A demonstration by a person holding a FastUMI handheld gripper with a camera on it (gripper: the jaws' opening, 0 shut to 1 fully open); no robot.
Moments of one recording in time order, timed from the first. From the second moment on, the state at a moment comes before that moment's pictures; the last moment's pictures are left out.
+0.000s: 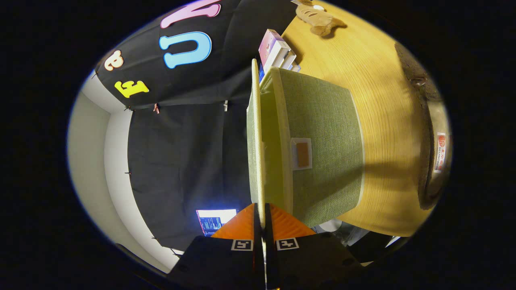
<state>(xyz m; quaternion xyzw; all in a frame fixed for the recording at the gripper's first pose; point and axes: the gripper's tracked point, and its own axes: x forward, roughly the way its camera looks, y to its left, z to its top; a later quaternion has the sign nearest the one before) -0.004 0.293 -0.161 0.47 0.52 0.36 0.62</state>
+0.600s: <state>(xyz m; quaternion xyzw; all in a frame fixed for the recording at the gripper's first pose) 0.032 0.364 -0.047 0.42 0.46 0.39 0.68</state>
